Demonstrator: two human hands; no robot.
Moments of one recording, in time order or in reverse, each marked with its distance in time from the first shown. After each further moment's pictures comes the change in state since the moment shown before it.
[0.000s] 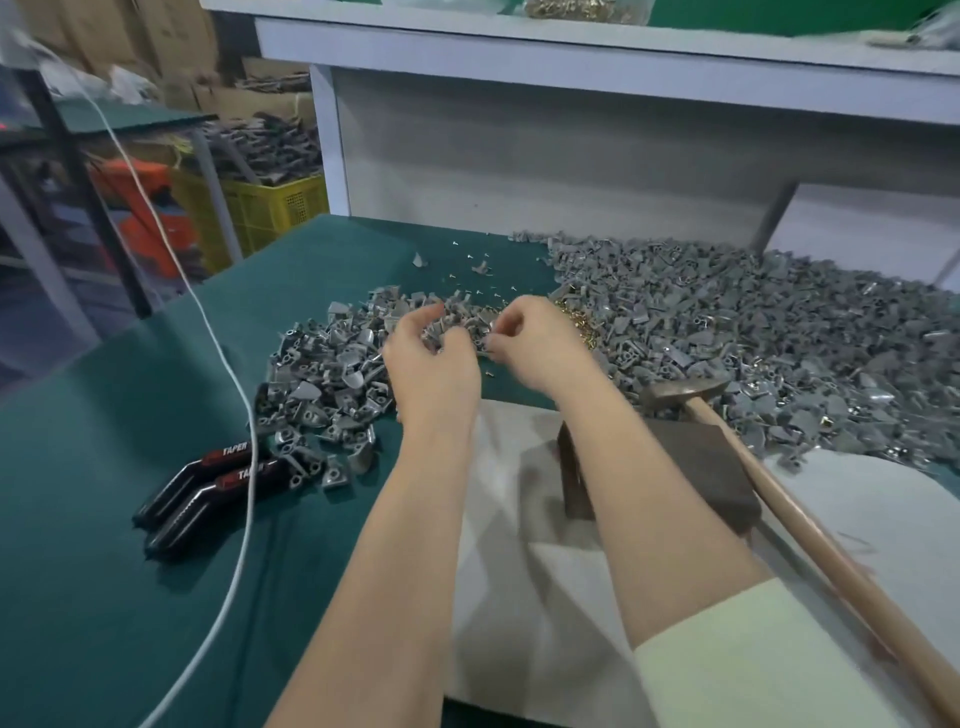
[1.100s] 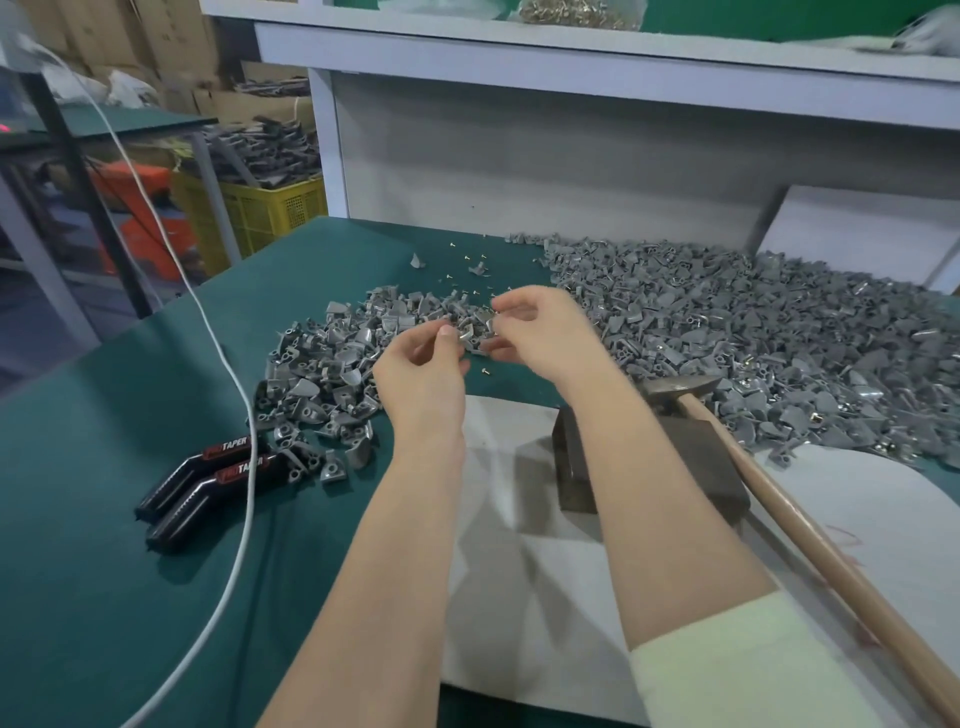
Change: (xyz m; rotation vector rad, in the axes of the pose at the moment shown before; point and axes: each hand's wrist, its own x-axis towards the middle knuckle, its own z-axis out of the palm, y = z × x) left_hand -0.001 -0.010 -0.001 -0.287 0.031 -0.086; right_hand -0.007 0.005 -0.008 0.682 -0.026 0.104
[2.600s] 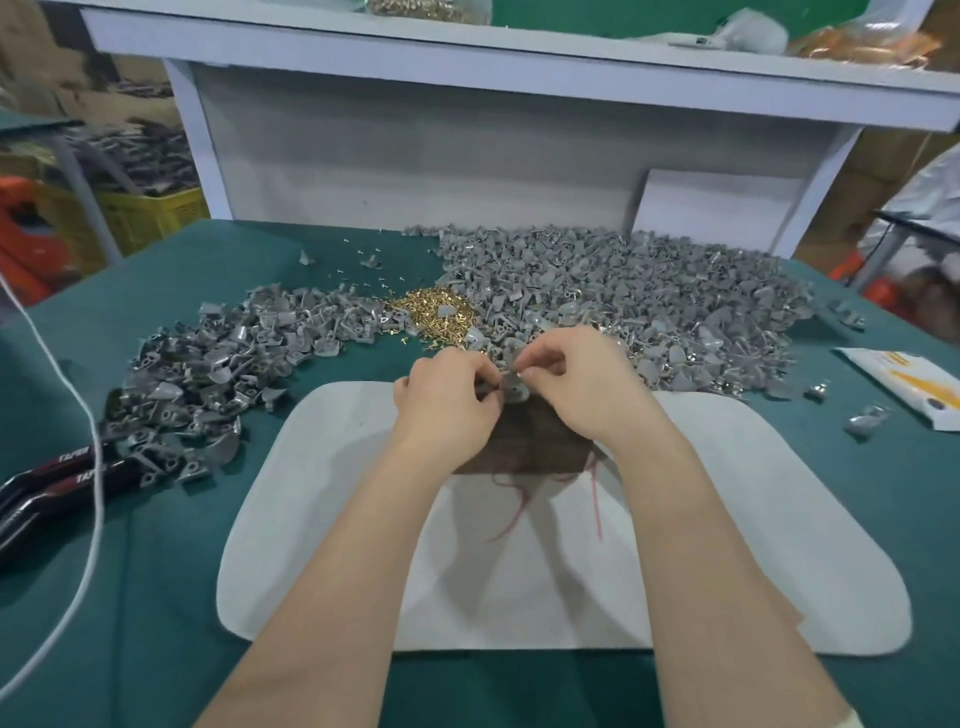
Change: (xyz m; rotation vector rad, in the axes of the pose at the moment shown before) left_hand -0.074 -0.019 0.047 1.155 -0.644 0.370; right_hand -0.095 0.034 -0.115 -0.604 0.153 -0.082
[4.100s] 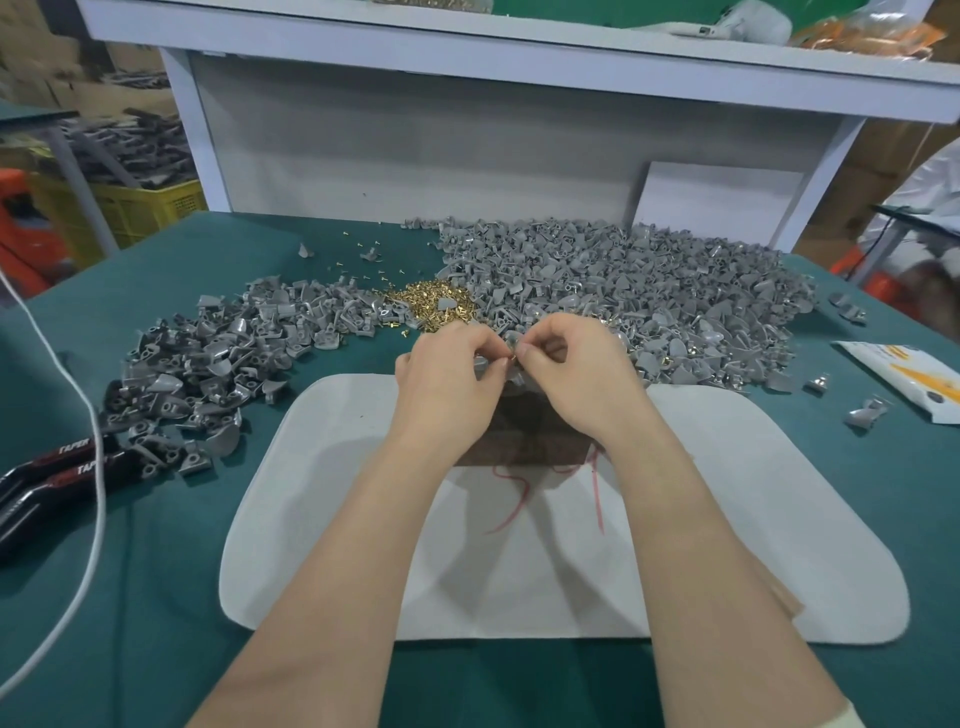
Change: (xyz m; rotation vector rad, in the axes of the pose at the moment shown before) left_hand -0.003 0.003 -0.003 -0.121 0.111 0.115; right_hand -0.005 -0.007 0.007 0.160 0.118 0.017
